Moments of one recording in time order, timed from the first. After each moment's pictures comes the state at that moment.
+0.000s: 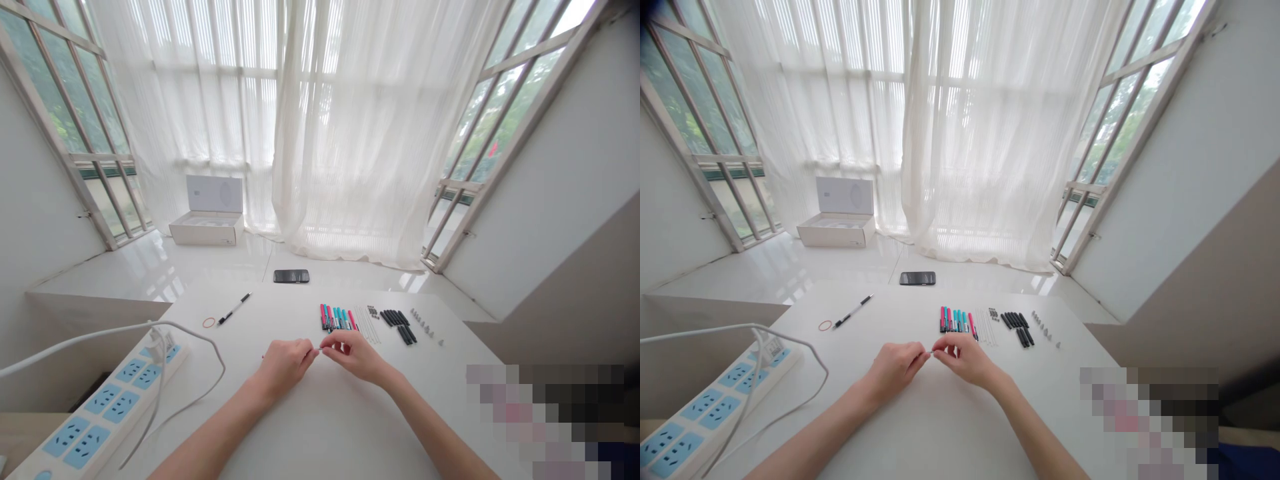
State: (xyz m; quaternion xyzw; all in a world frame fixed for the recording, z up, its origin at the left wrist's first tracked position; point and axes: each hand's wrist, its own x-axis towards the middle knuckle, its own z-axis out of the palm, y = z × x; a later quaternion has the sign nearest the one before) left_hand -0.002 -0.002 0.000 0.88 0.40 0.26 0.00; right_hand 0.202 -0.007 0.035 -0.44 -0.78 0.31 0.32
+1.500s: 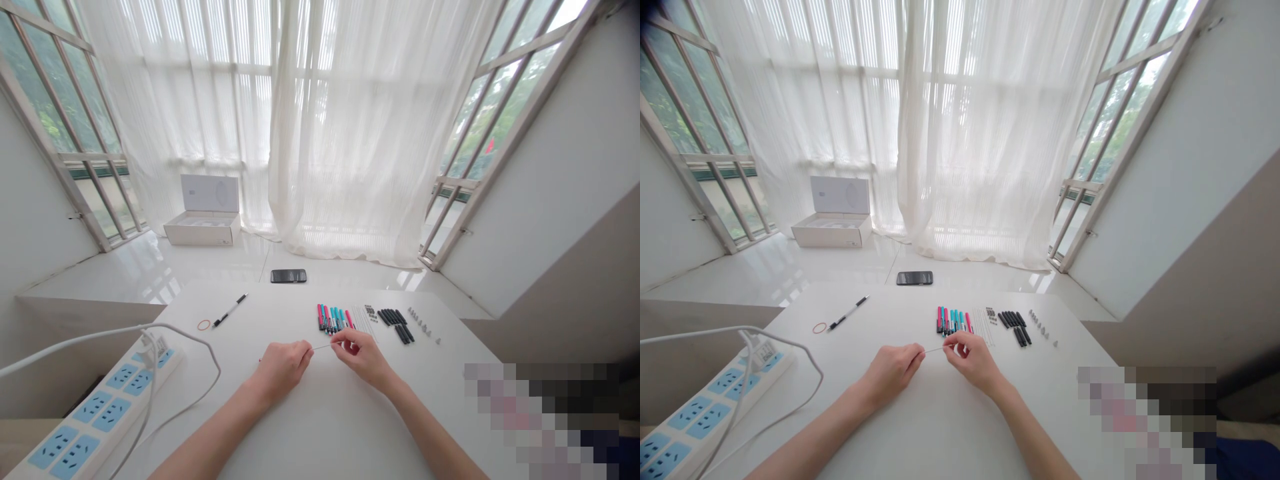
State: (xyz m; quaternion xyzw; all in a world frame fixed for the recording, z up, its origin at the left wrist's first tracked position) left_hand -0.001 -0.002 0.002 0.89 0.41 0.20 0.05; right_hand 0.218 -0.010 0.019 -0.50 -0.72 0.28 0.39
